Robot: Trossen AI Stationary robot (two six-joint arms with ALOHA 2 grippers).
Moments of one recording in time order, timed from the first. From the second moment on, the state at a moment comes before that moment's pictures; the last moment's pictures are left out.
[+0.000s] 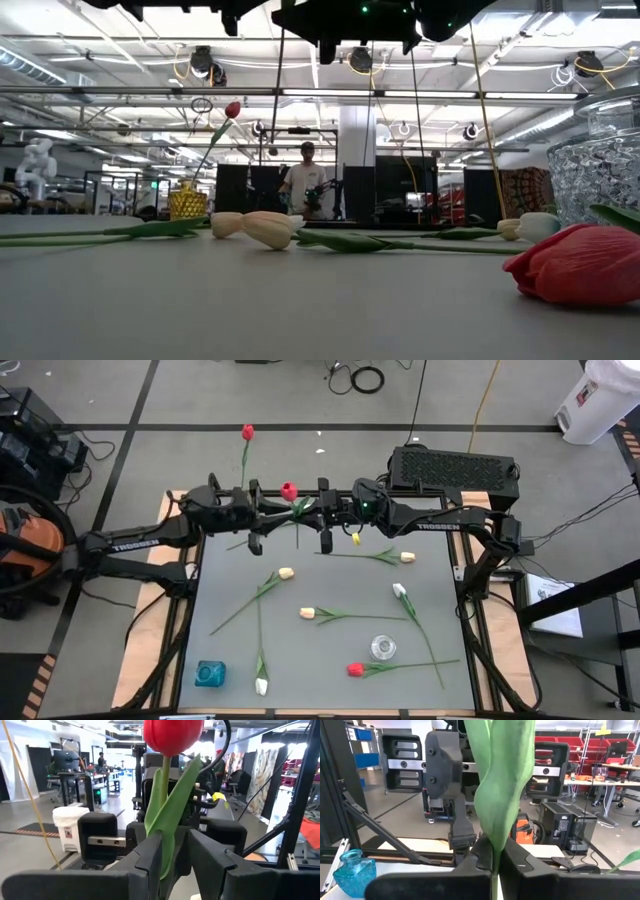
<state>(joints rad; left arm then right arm) 0.34 1.03 0.80 0.35 0.27 -0.04 -0.28 1.72 1.30 0.47 -0.35 0.02</state>
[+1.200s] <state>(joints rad) 0.31 1.06 0.80 0.38 0.28 -0.05 -0.25 1.72 1.30 0.47 -0.34 0.04</state>
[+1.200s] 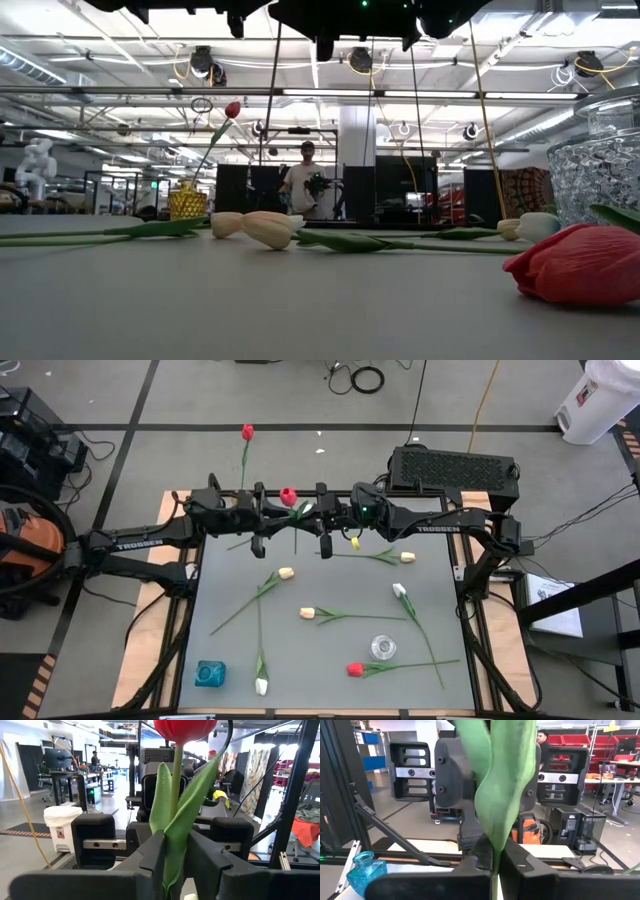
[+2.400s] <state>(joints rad) 0.31 1.00 0.80 0.19 0.06 0.05 -0.26 1.72 1.30 0.38 -0.34 -0.02</state>
